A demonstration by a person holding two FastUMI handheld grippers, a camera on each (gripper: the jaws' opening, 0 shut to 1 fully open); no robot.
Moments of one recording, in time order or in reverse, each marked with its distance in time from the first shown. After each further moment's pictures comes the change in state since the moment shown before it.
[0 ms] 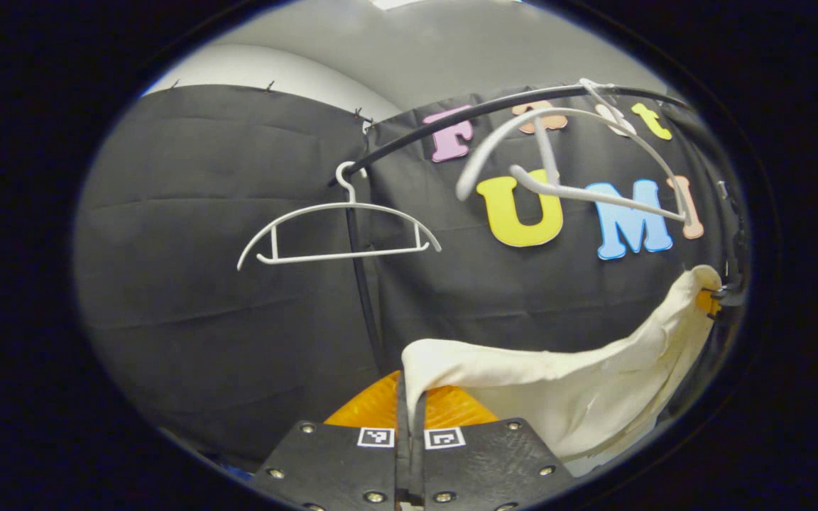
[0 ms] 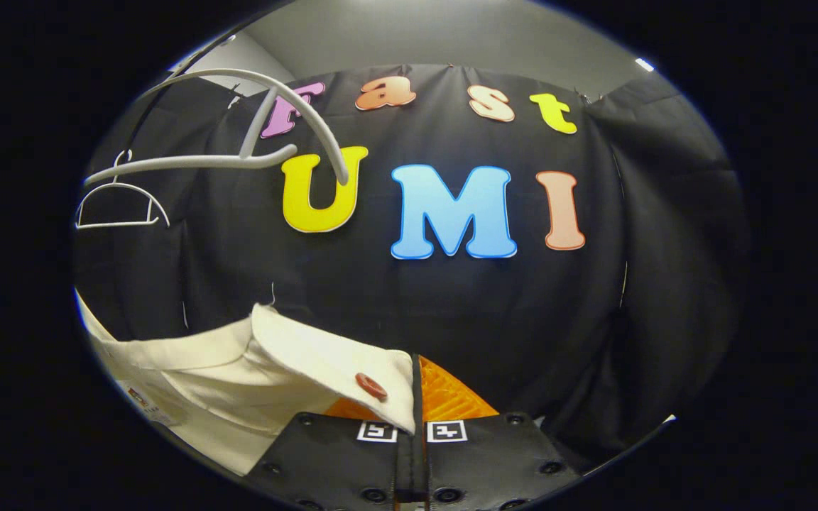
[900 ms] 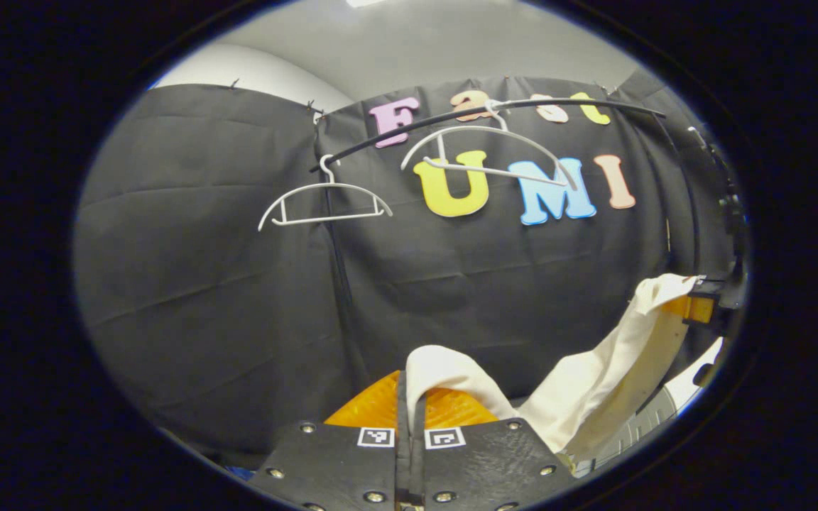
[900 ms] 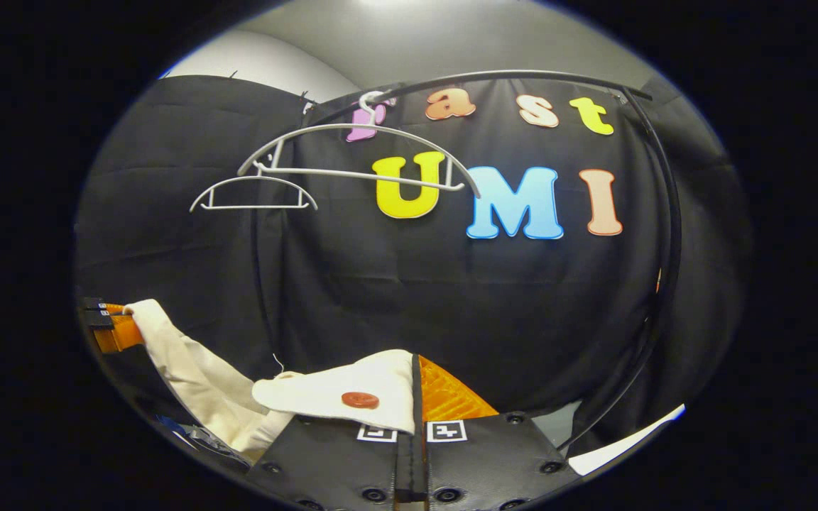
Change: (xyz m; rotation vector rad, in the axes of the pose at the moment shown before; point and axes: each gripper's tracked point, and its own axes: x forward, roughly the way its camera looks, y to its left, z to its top) left arm -0.163 0.000 -0.056 0.050 0.068 -0.246; right arm -0.226 0.075 -0.030 -0.024 0.017 0.315
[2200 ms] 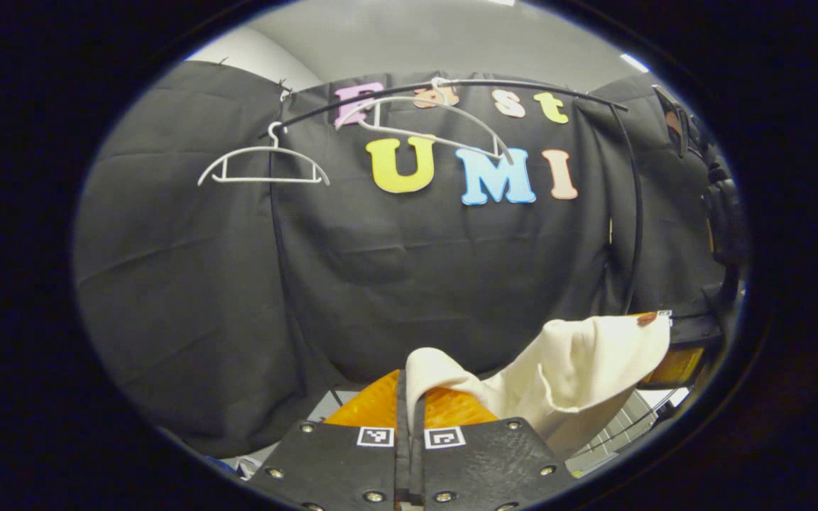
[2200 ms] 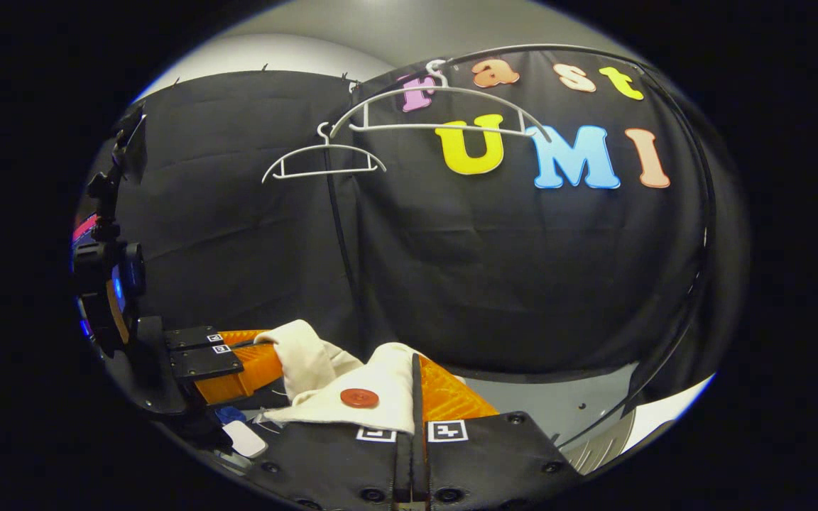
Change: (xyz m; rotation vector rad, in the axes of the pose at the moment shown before) left arm 0.012 -0.092 -0.082 -0.063 0.082 -0.238; right arm -0.082 0.109 -0.087 0.080 0.190 0.247
